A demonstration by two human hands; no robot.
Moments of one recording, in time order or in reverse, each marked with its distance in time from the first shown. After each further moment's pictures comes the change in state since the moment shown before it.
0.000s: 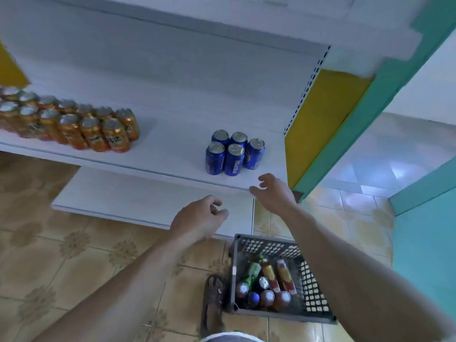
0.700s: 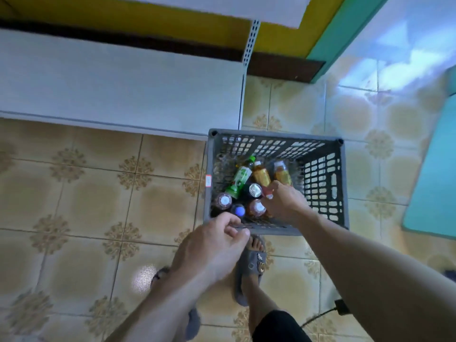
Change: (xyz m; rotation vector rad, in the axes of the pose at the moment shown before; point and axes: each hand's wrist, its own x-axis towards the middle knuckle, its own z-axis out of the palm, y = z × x) left_hand 0.076 -0.099 0.355 -0.003 -0.408 -0.265; right_hand 0.058 0.377 0.274 -0.272 -0.468 0.226
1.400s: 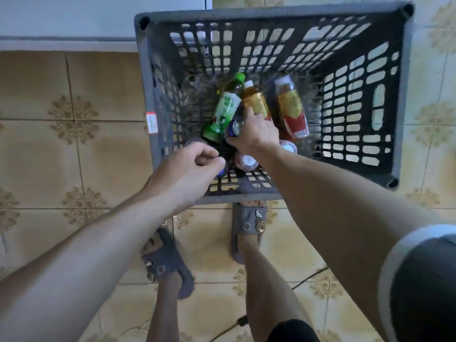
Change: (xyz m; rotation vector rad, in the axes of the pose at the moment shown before) left_hand 0.198 -0.034 0.086 -0.088 -0.011 -0.140; right_hand 0.176 0.046 0.117 0.043 0.071 0.016
